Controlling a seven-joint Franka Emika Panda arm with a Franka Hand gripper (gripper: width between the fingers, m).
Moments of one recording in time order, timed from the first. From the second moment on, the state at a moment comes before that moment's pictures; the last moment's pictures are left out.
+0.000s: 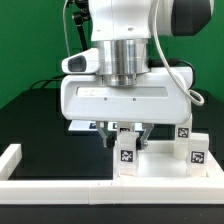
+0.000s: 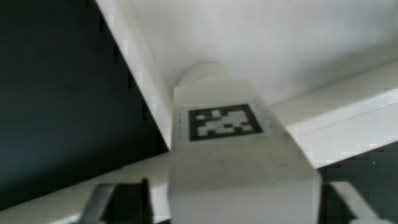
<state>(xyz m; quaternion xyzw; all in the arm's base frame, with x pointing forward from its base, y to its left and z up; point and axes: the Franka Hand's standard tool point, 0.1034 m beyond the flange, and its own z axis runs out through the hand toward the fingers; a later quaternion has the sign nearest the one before) 0.631 0.001 0.076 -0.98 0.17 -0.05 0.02</state>
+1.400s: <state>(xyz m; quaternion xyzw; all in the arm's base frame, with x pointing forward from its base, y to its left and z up) 0.624 0.001 0.073 -0.56 0.82 0.02 0.06</state>
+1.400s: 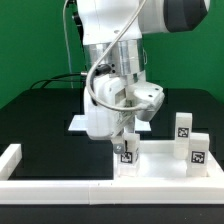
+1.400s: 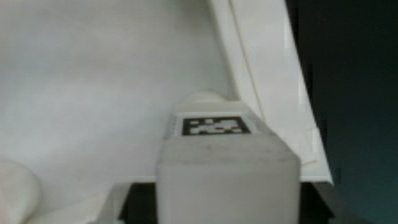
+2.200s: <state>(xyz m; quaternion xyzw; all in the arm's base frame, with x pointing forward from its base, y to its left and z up) 0.631 0.007 0.076 -0.84 0.53 -0.03 0.06</state>
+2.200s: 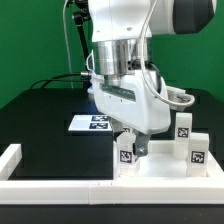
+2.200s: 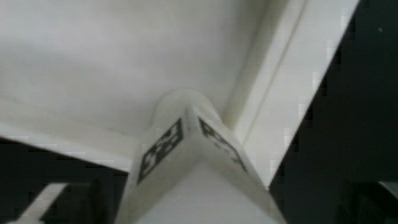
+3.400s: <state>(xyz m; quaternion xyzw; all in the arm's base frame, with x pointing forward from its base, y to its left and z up) 0.628 0.008 0.069 -0.89 0.46 -0.03 0.04</state>
